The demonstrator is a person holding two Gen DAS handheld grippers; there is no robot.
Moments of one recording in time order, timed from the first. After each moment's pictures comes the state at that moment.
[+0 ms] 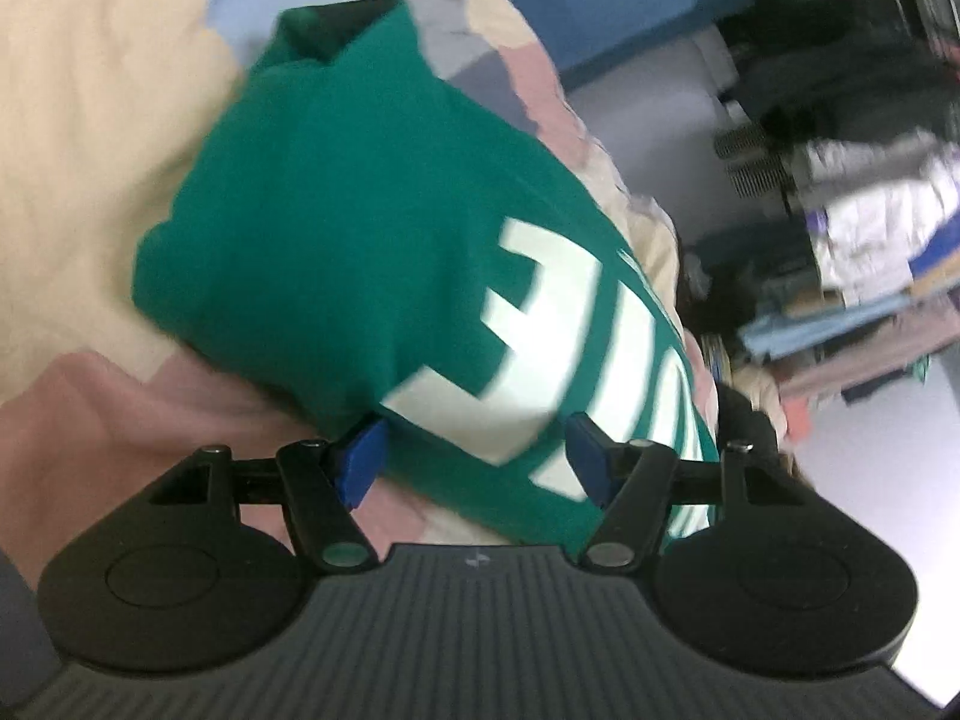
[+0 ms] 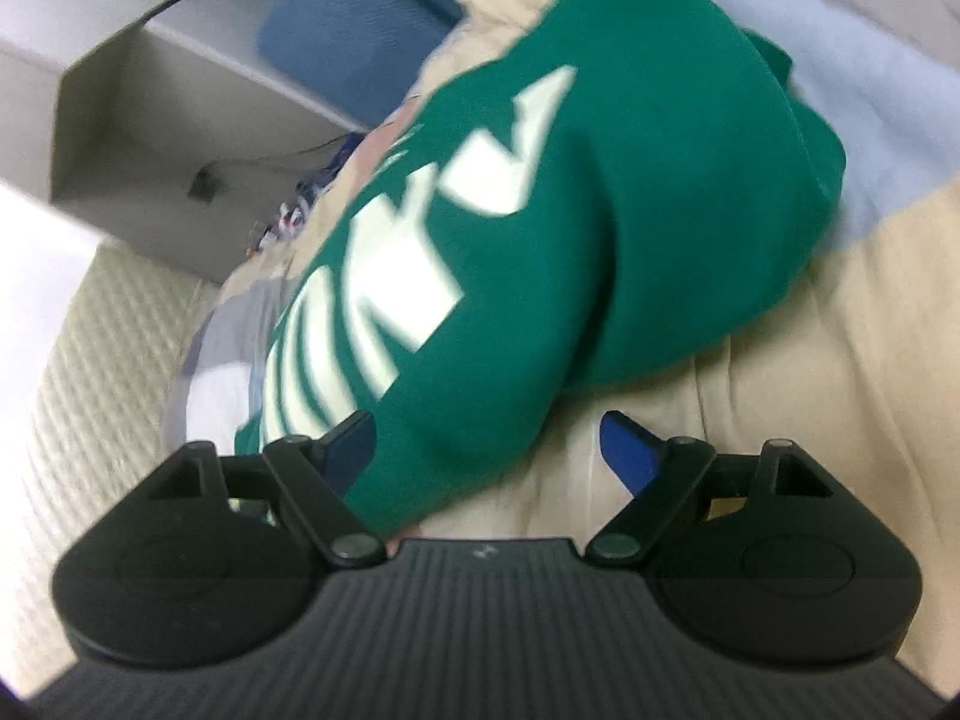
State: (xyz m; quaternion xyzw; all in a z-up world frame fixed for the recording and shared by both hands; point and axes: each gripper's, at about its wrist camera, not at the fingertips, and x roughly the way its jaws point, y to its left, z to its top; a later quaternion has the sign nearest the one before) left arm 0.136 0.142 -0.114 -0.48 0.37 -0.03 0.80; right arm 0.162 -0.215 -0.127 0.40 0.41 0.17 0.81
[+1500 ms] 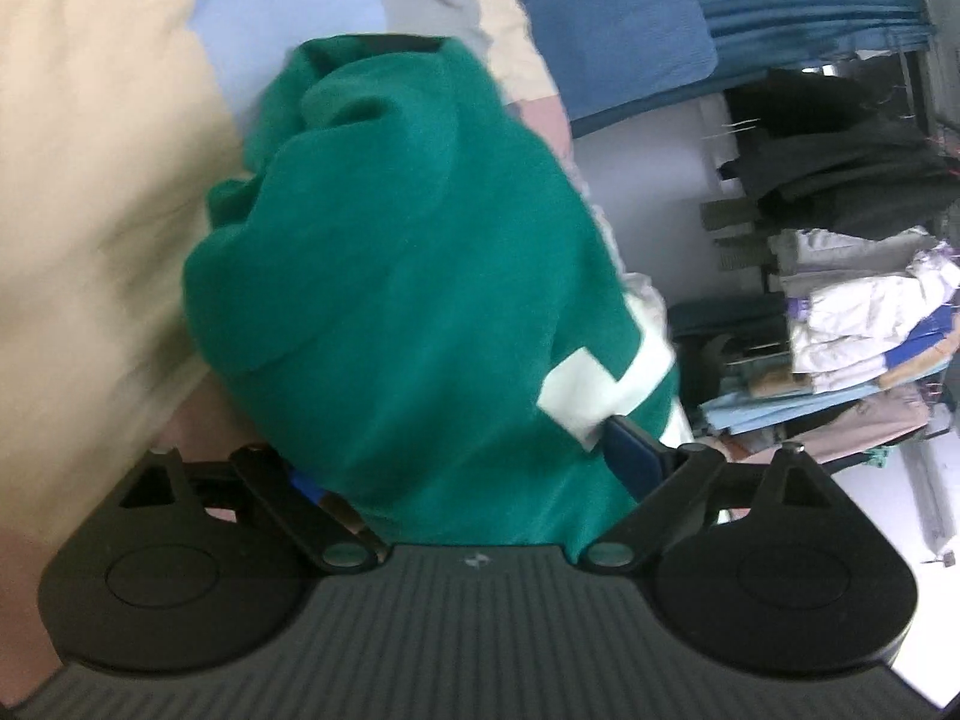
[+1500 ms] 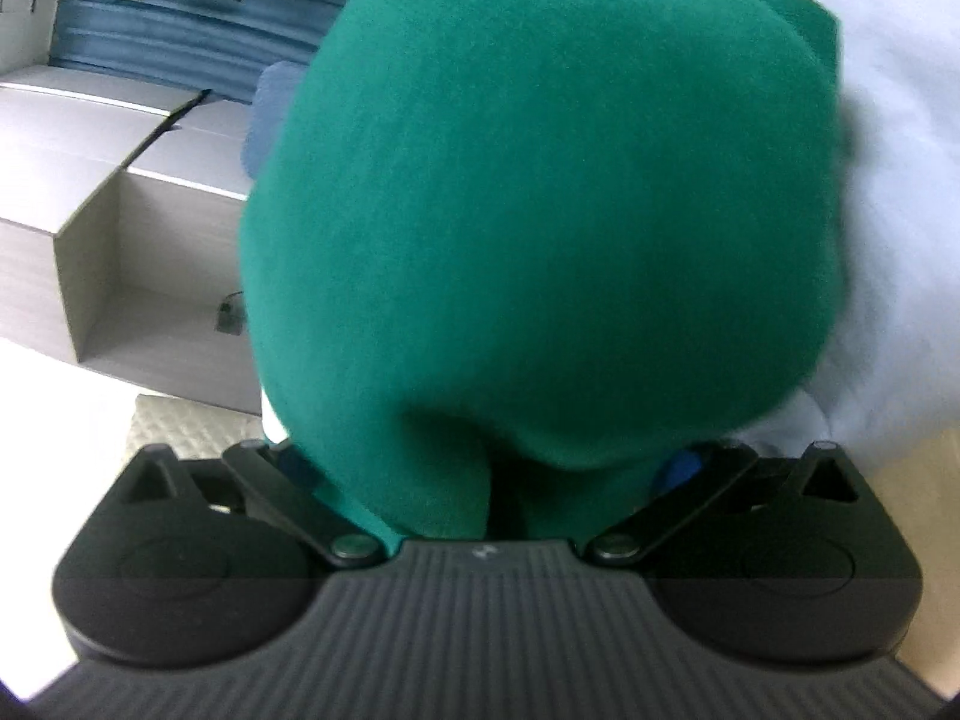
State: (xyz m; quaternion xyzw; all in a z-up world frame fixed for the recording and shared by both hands) left arm 0.175 0.169 -0.145 -0.54 0.32 -0.03 0.78; right arm 0.233 -0.215 -0.165 0.52 0.34 0.16 0.77
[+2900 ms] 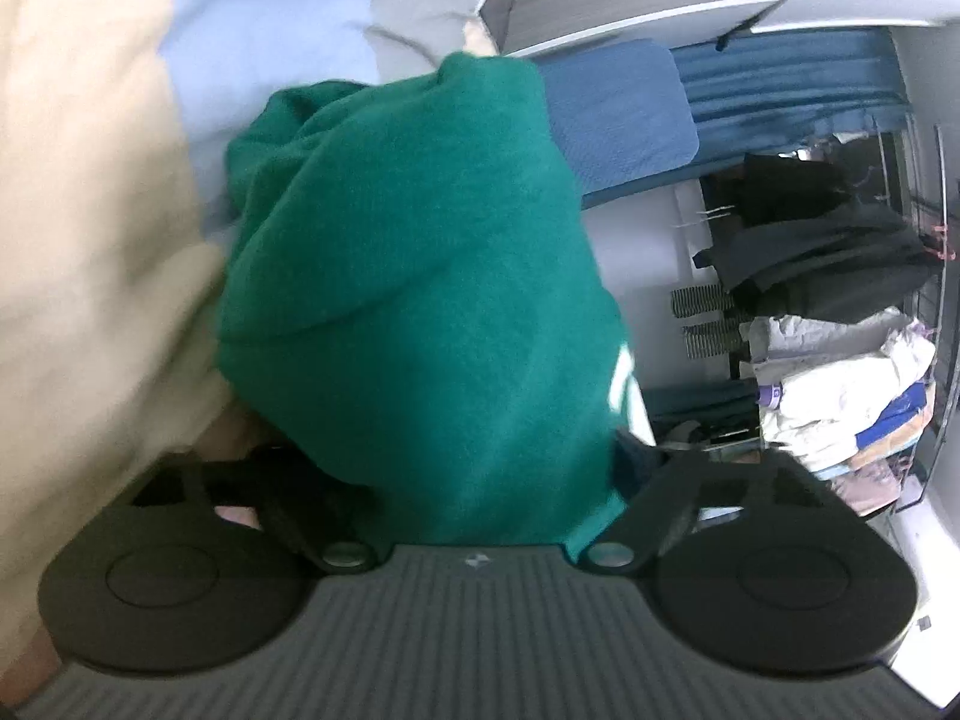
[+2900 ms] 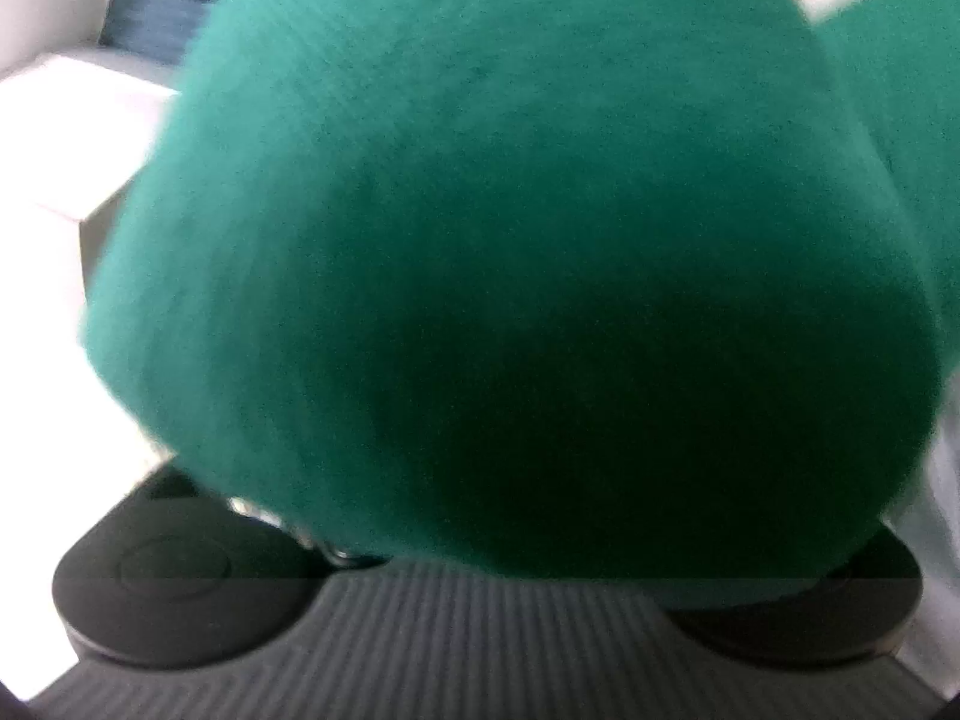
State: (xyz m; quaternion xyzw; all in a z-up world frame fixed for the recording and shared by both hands) left arm 0.180 0.163 -0.170 -0.57 0.23 0.00 0.79; right arm 0.282 -0.185 -0.166 0.48 0.29 0.19 0.81
